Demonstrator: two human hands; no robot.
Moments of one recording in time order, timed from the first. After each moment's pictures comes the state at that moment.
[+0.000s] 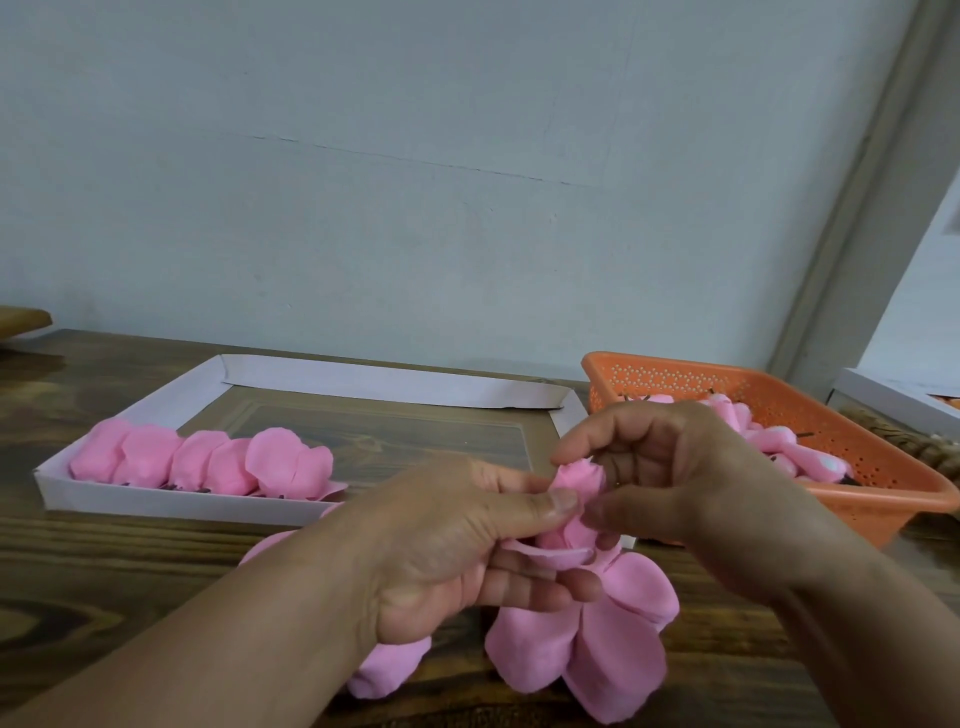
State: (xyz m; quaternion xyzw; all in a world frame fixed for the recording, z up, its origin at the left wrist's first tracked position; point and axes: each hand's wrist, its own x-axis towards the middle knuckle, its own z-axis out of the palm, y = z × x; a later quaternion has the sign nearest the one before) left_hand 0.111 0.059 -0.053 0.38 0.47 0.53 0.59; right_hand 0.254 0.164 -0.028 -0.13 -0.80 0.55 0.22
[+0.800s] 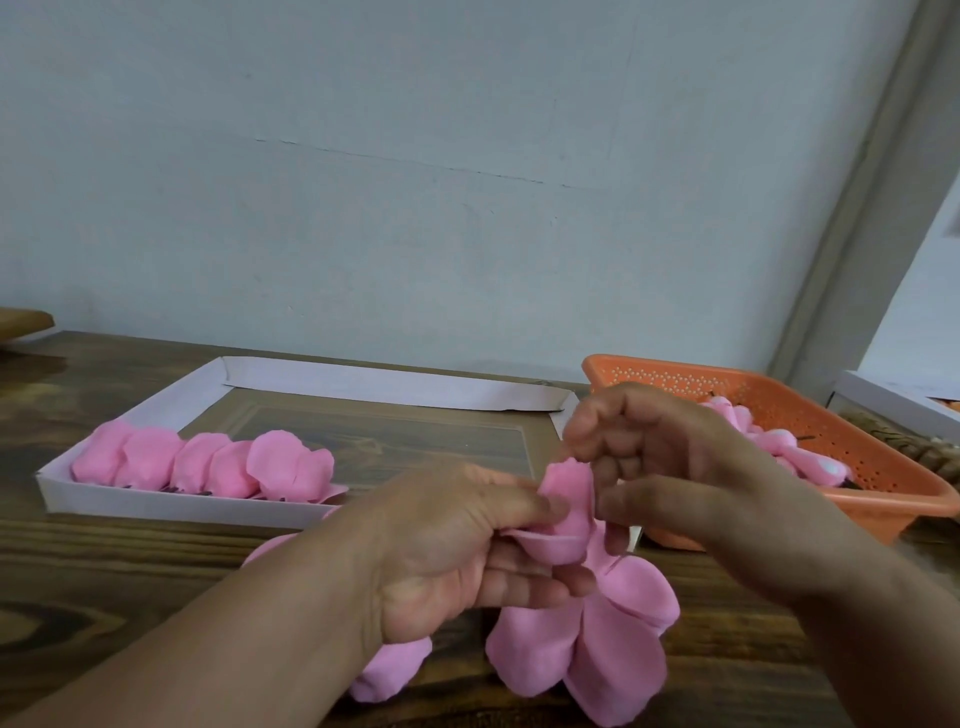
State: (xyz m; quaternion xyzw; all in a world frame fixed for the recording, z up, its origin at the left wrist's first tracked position) left_hand 0.108 0.063 -0.055 0.35 0.50 0.54 0.58; right_hand 0.260 0.170 -0.027 -0.08 -0.82 0.52 0.21
